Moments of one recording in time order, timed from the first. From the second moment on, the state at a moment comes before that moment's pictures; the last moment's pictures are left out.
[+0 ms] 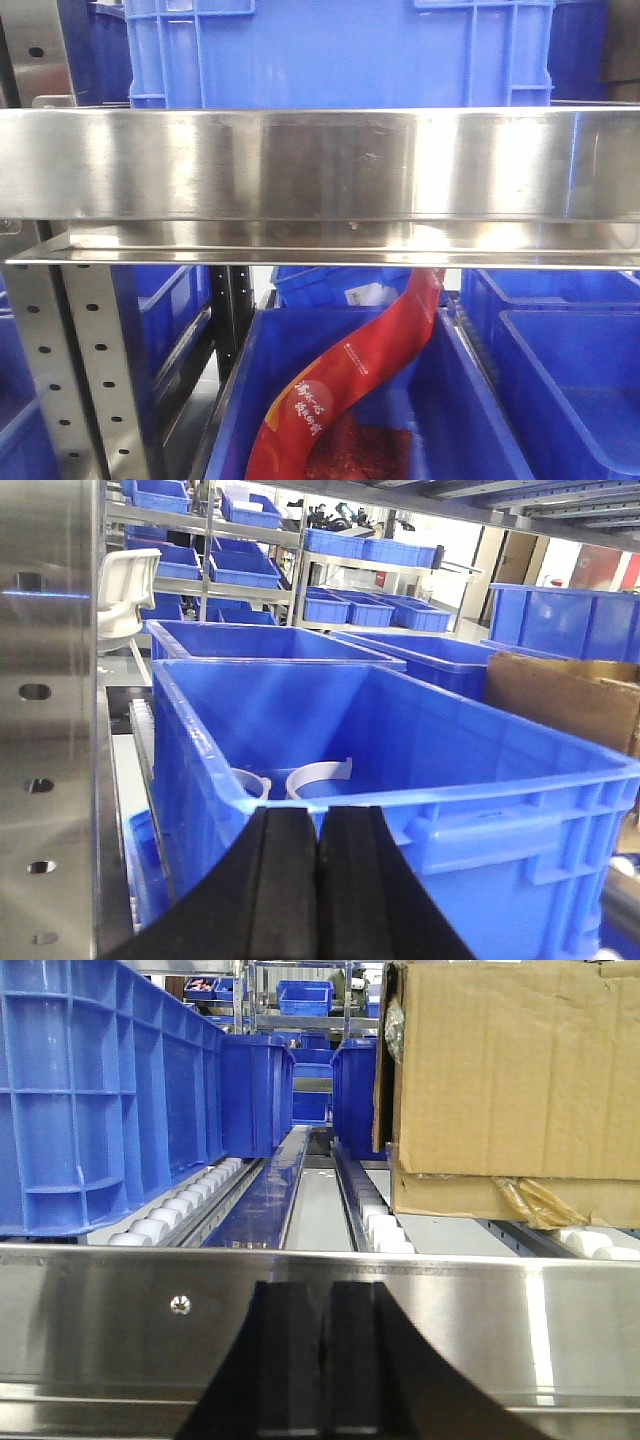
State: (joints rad) left arm -0.41 0.81 -0.78 -0.26 0.04 0.15; right arm -0.14 0.00 0.00 0.01 0.04 0.02
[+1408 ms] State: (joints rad) left arm -0.01 0.01 0.00 -0.04 0.08 0.06; right arm -0.14 0.00 0.00 0.01 0.04 0.02
